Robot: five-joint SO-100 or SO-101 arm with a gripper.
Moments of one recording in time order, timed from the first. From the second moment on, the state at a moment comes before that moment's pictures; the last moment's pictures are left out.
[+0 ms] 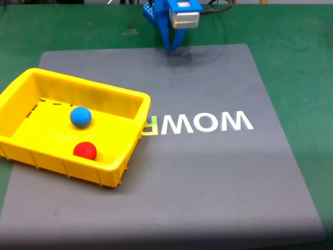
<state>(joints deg) -0.4 185.5 172.4 70.7 -93.1</state>
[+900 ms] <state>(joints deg) 2.3 189.8 175.8 78.2 -92.1</state>
